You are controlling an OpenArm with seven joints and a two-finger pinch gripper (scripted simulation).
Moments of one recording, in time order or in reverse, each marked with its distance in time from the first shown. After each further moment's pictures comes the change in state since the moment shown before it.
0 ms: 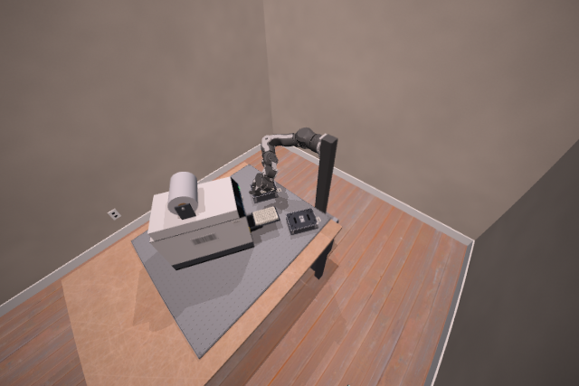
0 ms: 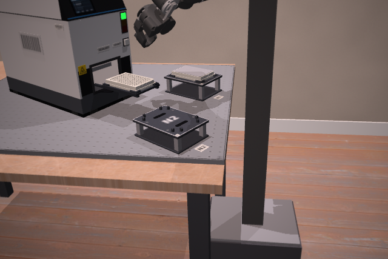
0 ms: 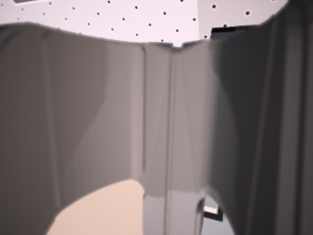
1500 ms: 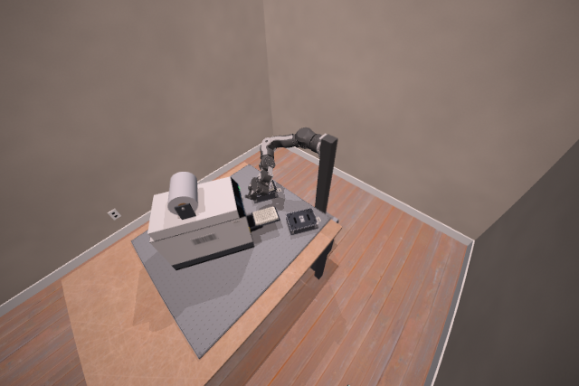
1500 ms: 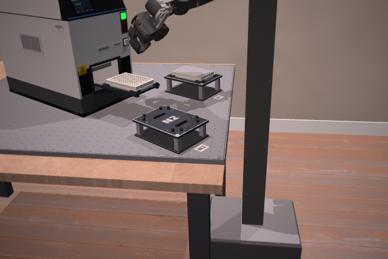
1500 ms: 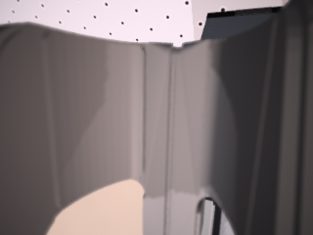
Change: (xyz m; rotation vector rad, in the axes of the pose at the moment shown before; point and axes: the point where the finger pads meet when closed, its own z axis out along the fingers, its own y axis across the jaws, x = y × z) arm -0.006 0.001 0.035 -0.002 -0.002 -0.001
